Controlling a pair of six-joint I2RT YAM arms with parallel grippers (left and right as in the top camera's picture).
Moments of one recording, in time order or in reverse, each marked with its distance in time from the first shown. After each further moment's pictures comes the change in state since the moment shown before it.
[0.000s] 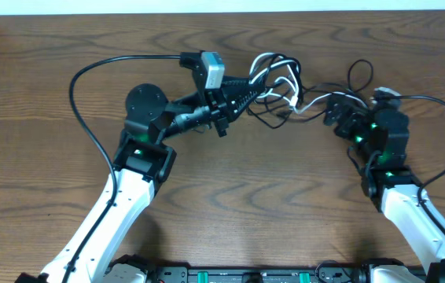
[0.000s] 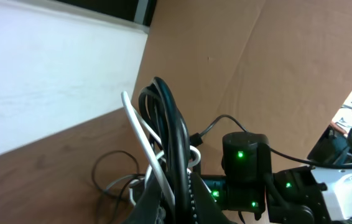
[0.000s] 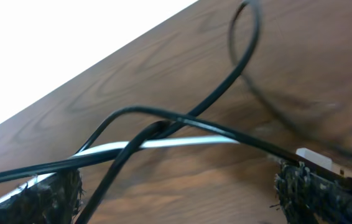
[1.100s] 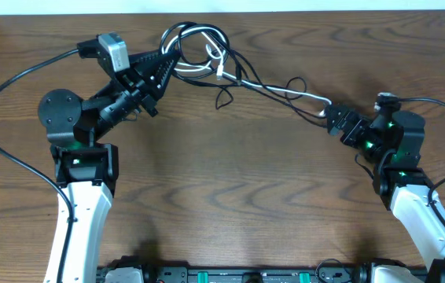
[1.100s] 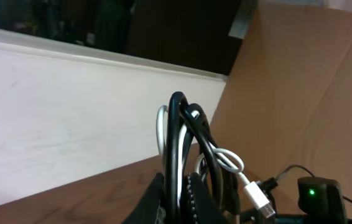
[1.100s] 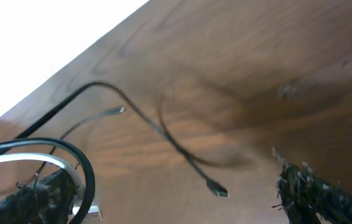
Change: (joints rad) left arm 0.417 -0.108 0.000 0.000 0.052 -0.076; right arm -0.107 -0.002 0.001 -0.101 -0.330 -0.034
